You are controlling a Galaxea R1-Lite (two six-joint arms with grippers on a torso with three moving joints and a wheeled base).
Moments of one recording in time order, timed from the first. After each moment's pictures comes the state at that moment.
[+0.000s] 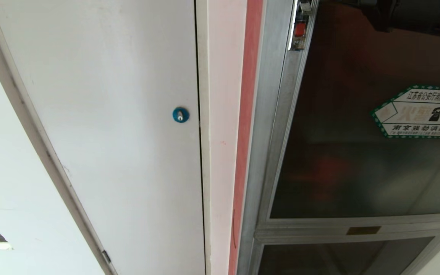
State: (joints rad) left arm 0.00 0.00 0.00 -0.02 0.00 0.00; right arm 0.50 1.53 -1.62 -0.10 0.16 0.20
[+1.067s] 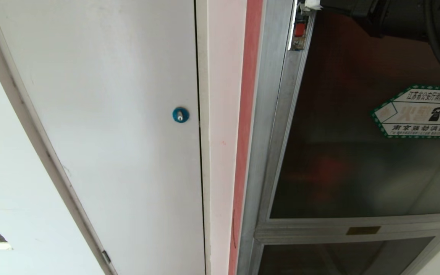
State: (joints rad) left arm 0.00 0.00 0.00 -0.02 0.00 0.00; right arm 0.45 1.56 -1.63 -0.10 0.22 0.20
